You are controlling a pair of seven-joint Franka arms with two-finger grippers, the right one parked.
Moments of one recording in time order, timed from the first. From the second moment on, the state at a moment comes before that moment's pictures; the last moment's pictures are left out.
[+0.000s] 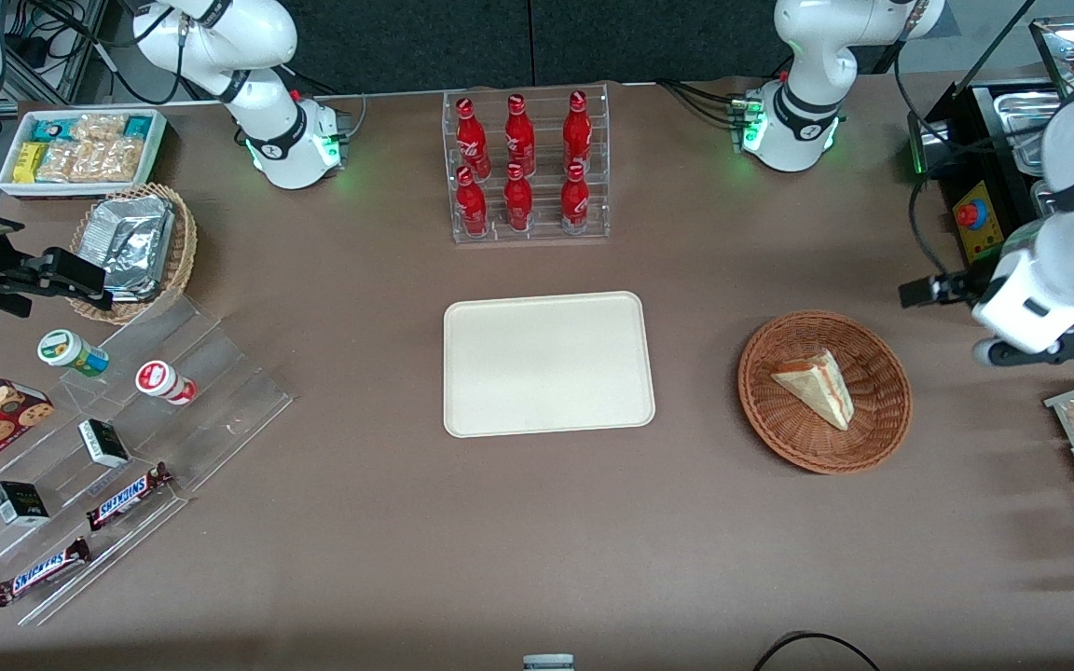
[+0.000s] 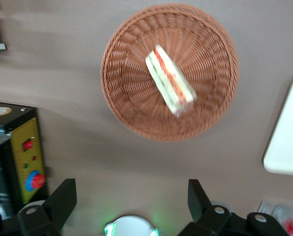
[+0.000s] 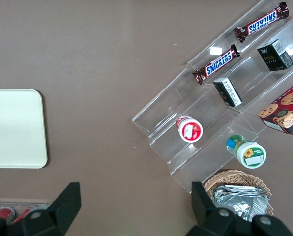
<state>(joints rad) -0.01 0.14 -0.05 -1.67 0.05 1.56 -0.25</state>
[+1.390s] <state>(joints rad) -0.05 0.17 -0.06 -2.19 0.04 2.34 -0.92</state>
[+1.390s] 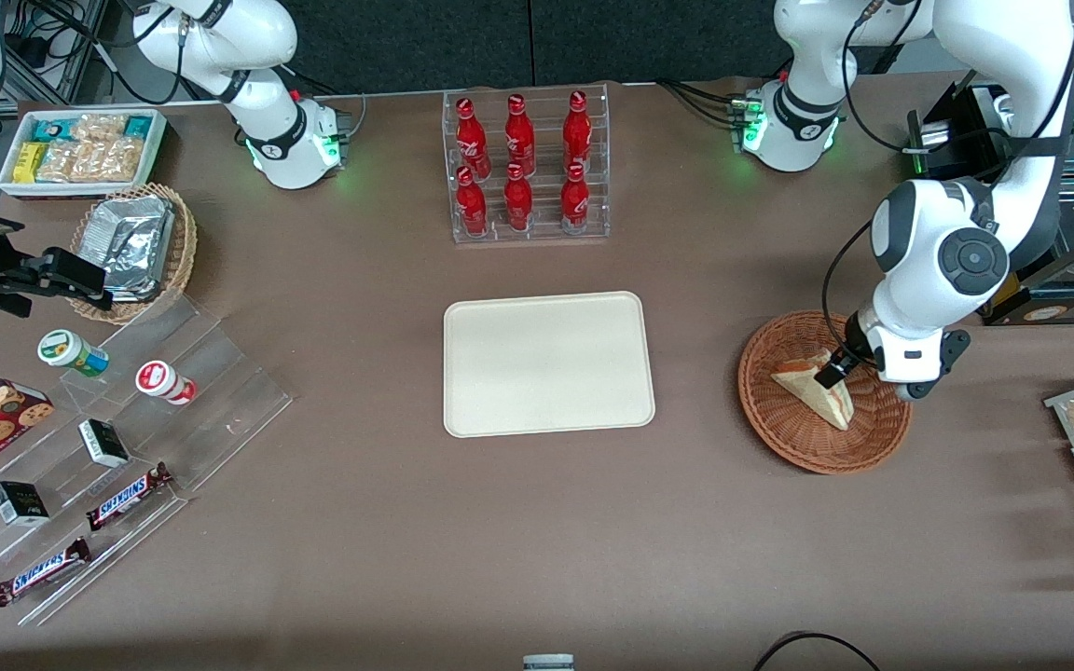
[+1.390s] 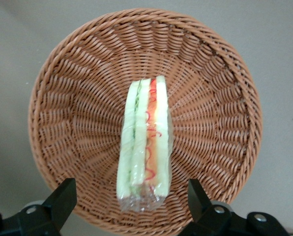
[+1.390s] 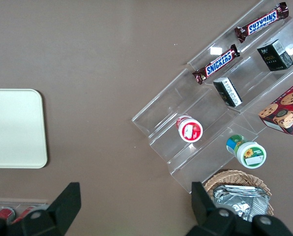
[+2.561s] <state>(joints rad) -0.05 0.28 -0.08 -2.20 0.04 2.44 -0.93</state>
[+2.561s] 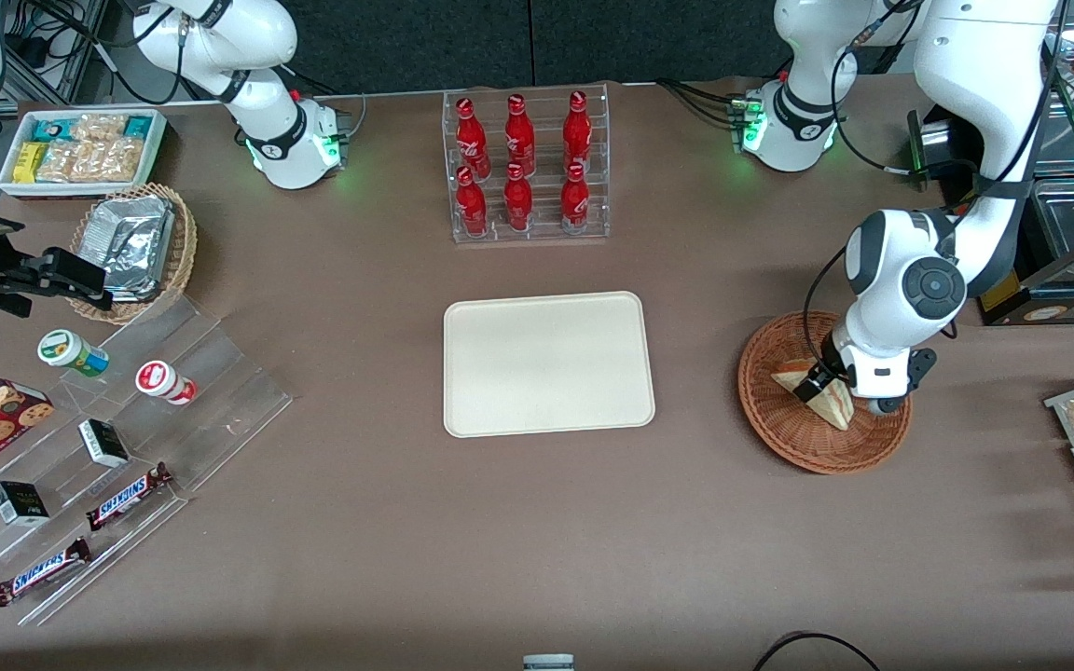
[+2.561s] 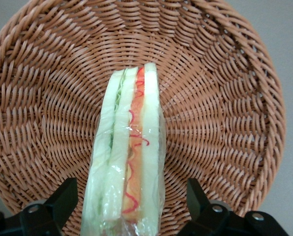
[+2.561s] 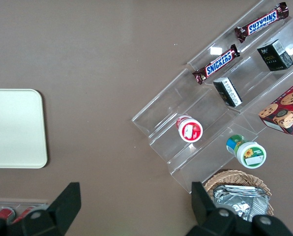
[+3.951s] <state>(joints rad) -0.06 0.22 -0.38 -1.71 0.05 1.78 -0.98</state>
